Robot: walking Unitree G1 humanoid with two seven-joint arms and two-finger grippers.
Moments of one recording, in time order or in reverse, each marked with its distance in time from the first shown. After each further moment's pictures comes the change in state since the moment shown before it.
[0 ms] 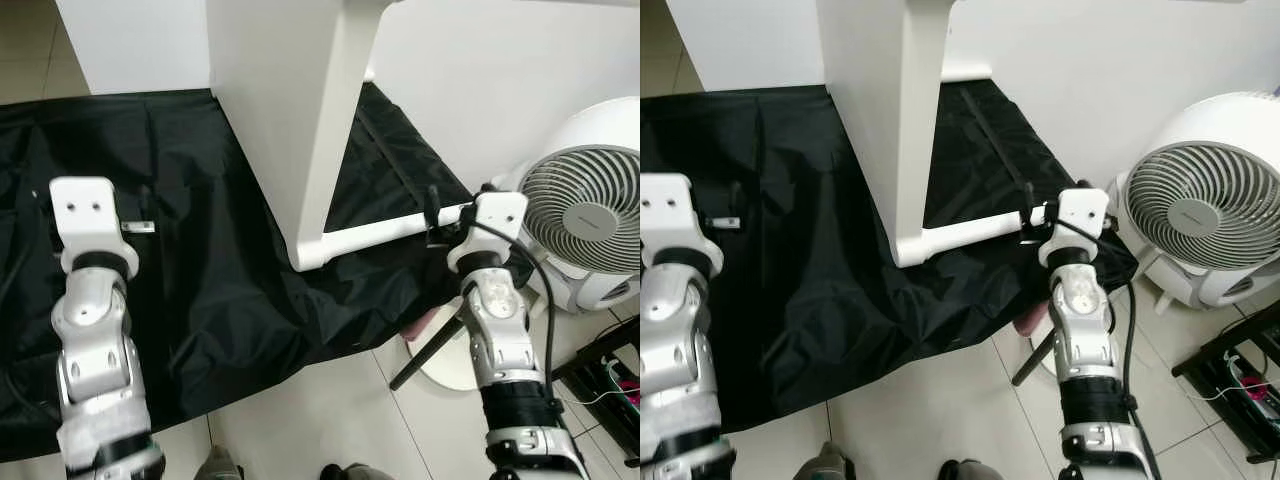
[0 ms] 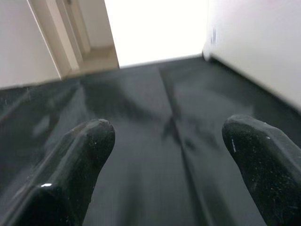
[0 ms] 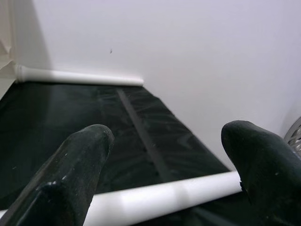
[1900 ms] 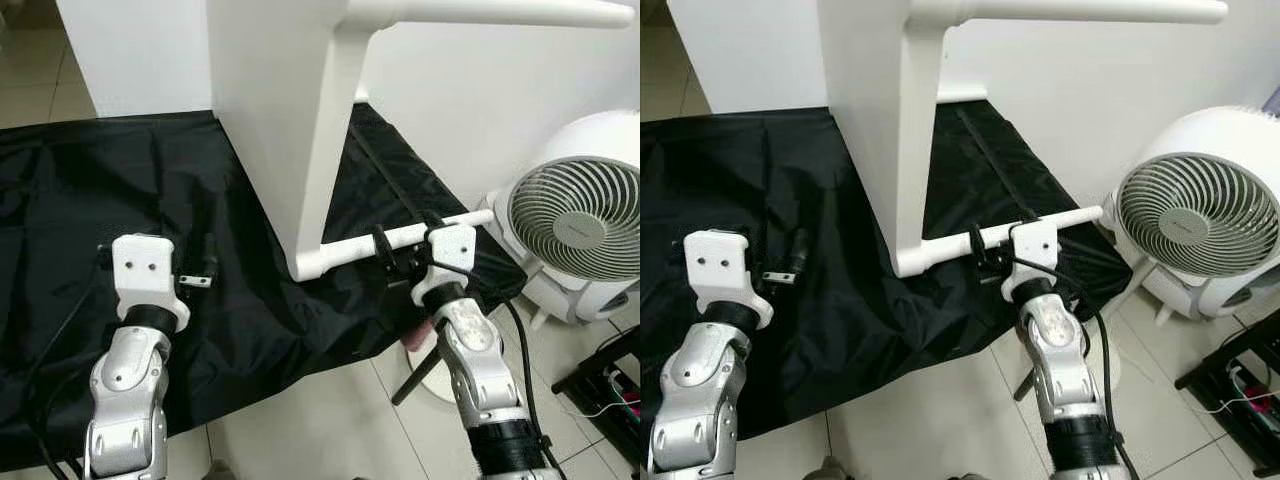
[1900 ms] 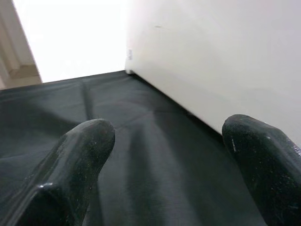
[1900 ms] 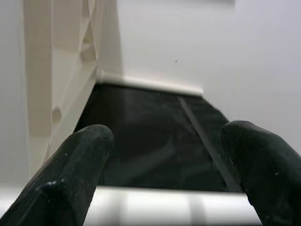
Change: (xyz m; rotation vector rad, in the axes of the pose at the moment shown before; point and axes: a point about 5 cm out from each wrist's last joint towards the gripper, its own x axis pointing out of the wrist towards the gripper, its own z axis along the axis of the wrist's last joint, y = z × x) left arm -0.042 -0.047 0.005 -0.098 -0.081 -0.286; right arm -0.021 0.039 0.007 0.032 -0.013 0.268
